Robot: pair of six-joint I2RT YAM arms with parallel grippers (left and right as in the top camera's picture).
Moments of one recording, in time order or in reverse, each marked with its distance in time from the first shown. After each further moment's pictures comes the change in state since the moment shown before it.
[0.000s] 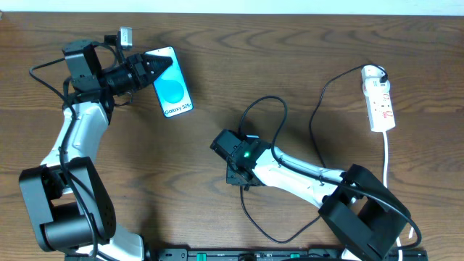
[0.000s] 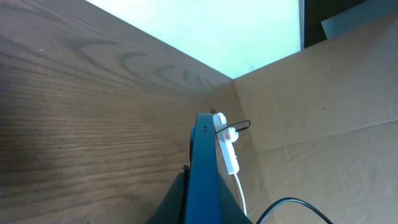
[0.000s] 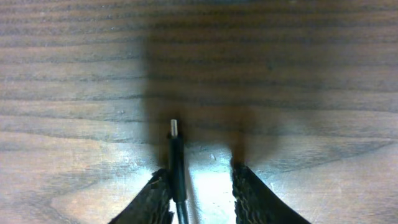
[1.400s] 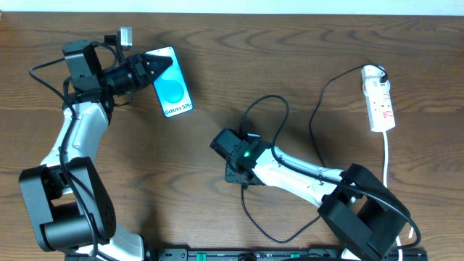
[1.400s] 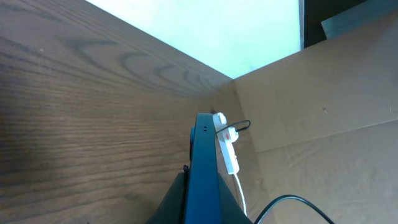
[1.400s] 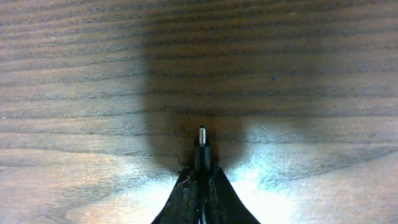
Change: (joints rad) left arm 0.000 0.000 0.000 0.000 0.000 0.000; right arm -0.004 0.004 0.000 0.027 0.006 0.048
